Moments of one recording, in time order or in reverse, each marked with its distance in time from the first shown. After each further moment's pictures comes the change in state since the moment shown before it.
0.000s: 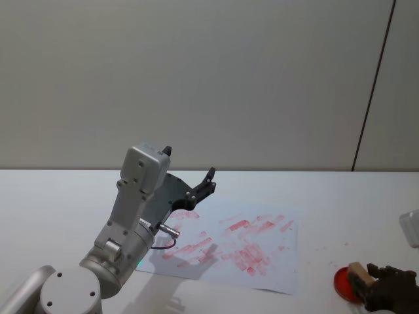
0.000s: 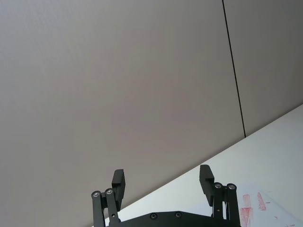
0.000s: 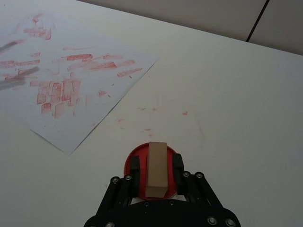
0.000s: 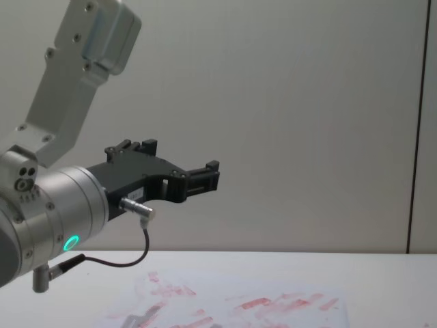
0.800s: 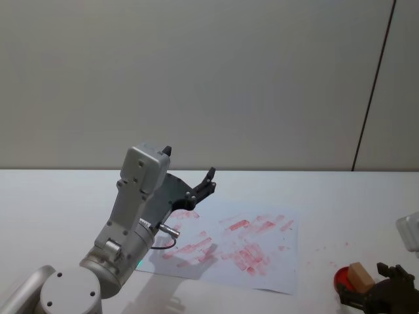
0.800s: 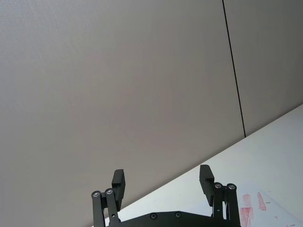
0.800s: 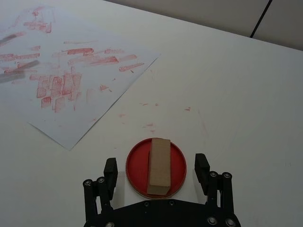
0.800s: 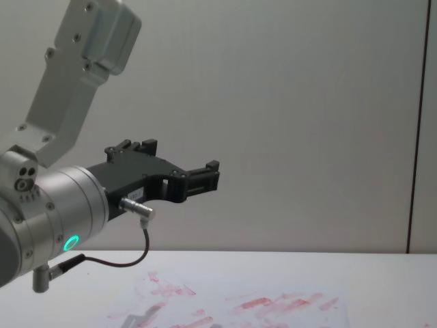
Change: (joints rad) left arm 0.000 0.000 0.000 0.000 0.000 0.000 0.000; right arm -0.003 -0.002 -0.006 0.008 -0.016 -0.003 0.007
